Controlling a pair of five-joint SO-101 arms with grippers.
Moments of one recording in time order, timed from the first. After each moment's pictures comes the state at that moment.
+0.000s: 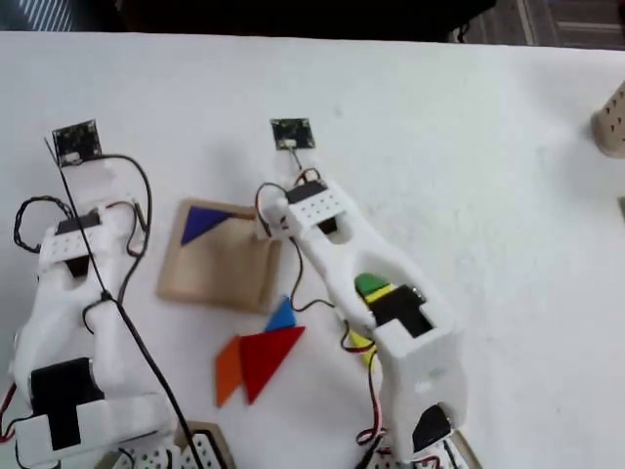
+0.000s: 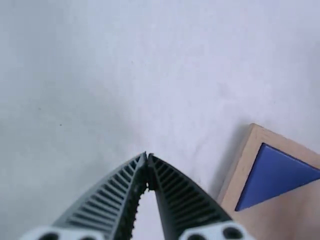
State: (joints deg) left arm -21.6 -6.8 42.3 34.1 8.2; right arm -30.3 29.0 2.0 45.1 -13.8
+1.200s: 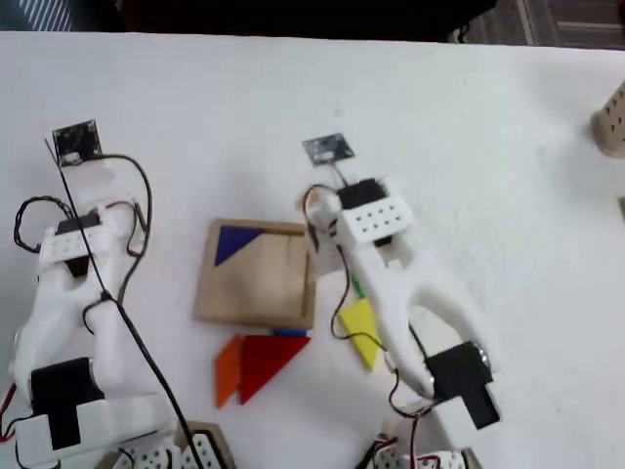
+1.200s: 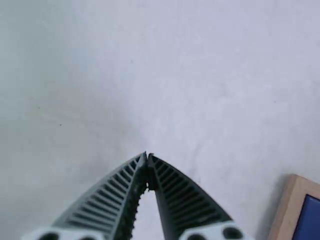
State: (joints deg) left arm -21.6 -6.8 42.3 34.1 8.2; right arm -25.3 -0.9 22.0 70.7 -0.7
